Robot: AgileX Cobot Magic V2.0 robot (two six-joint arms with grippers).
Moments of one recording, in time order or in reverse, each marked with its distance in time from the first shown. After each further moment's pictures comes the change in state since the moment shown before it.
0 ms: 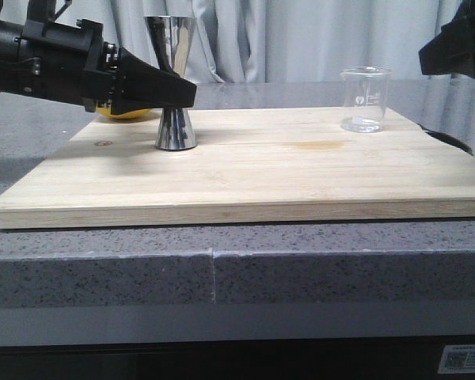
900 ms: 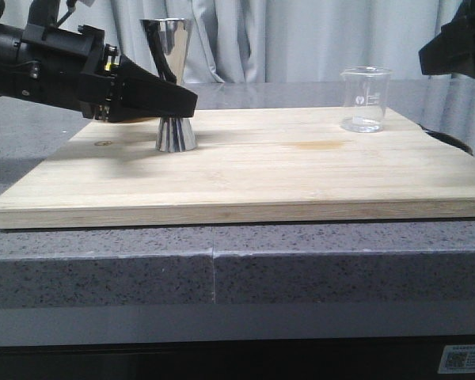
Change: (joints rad) left arm 0.000 0.000 0.000 0.047 0.002 -0.061; right arm 0.000 0.000 0.000 0.000 0.000 0.000
